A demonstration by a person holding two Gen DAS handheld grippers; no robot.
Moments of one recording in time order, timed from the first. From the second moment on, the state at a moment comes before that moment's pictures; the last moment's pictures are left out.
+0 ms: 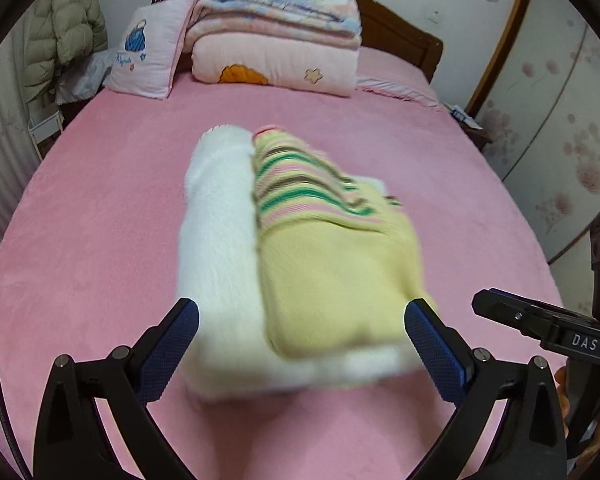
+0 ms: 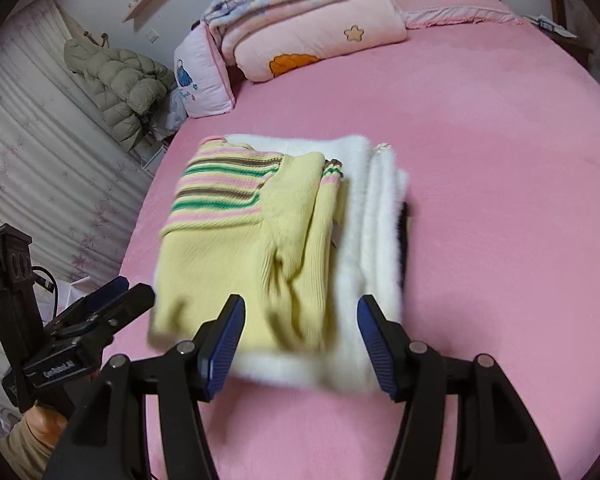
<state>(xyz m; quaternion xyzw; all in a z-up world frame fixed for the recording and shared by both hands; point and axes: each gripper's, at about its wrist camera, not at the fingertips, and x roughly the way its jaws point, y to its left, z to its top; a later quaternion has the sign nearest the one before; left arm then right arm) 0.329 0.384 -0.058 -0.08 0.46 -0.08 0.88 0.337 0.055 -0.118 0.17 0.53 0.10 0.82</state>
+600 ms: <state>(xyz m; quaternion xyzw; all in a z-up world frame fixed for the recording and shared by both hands) 0.035 0.240 0.129 -0.13 0.42 -0.05 0.90 0.070 -0.027 0.088 0.15 0.49 0.16 0.84</state>
